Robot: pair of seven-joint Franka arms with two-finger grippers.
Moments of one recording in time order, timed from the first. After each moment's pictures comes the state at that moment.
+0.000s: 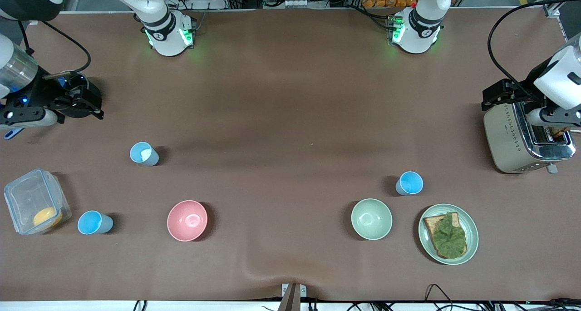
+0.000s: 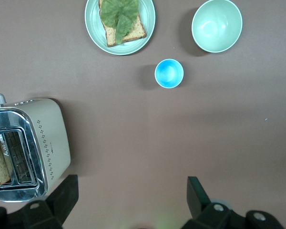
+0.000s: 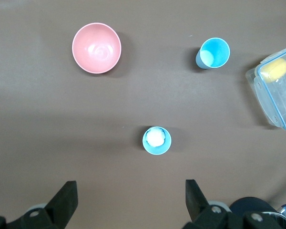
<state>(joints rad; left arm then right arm) 0.05 0.12 -0.17 -1.40 0.01 1.45 -0.04 0.14 -0.02 -0.09 -1.68 0.01 1.70 -0.04</state>
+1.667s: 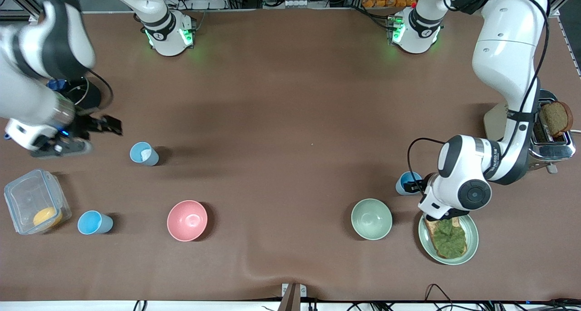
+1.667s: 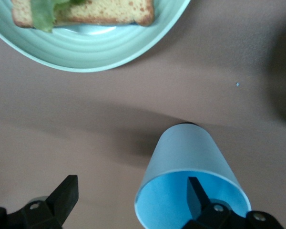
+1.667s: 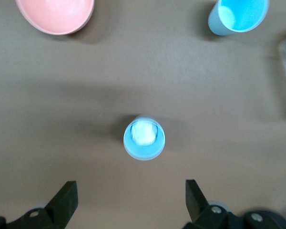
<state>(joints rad) -0.05 0.79 -0.16 -1.38 0.16 1.85 -0.43 0.07 0.10 -0.07 -1.98 0.00 2.00 -0.13</state>
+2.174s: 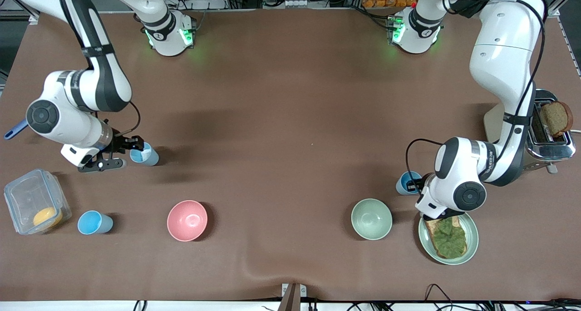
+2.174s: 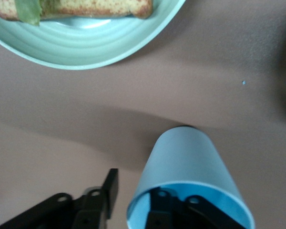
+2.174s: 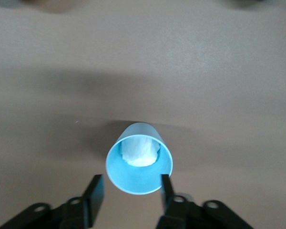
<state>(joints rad) -0.05 0.80 -0.16 -1.38 0.16 1.86 -0.43 0.07 0.25 -0.08 -2.07 0.00 2.18 -0.14</state>
